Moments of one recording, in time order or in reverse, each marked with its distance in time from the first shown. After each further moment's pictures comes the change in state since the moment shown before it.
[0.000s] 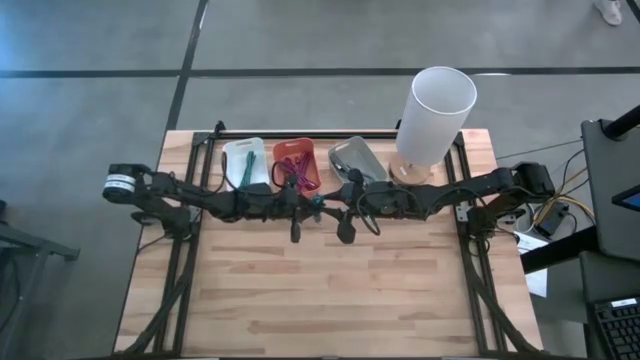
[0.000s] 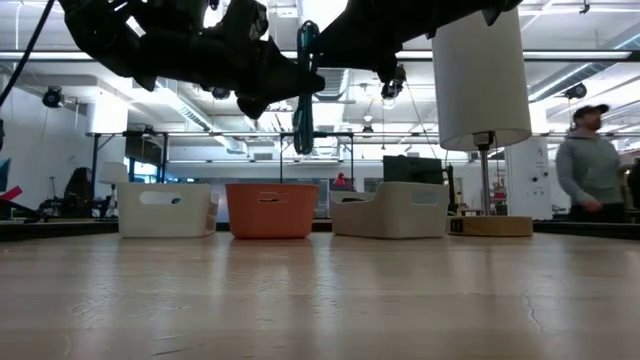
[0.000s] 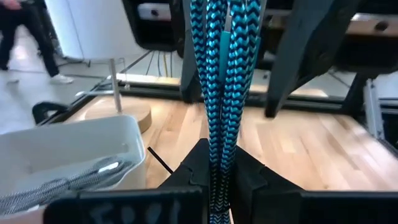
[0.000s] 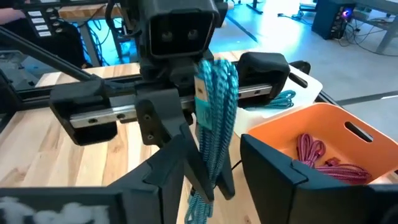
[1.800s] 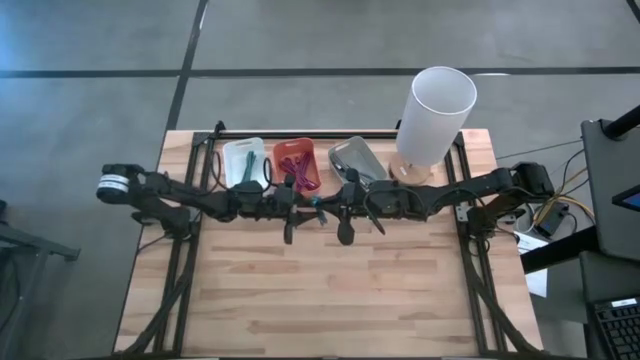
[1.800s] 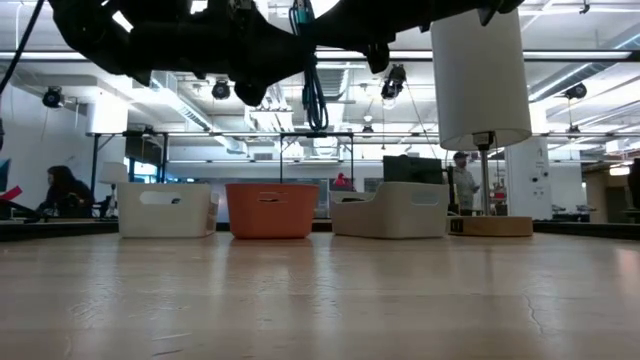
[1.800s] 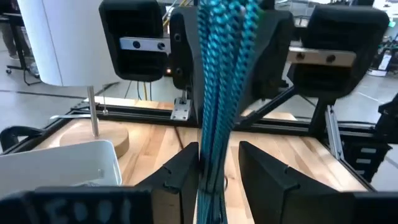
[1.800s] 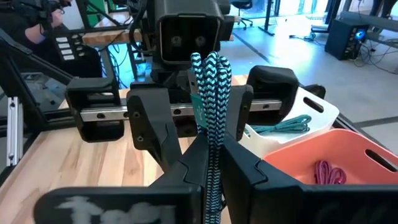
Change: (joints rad) left arm -0.002 -0.058 -0.036 0.080 0.085 -0.031; right arm 0.003 0.005 -0.006 0.118 -0.045 -0.013
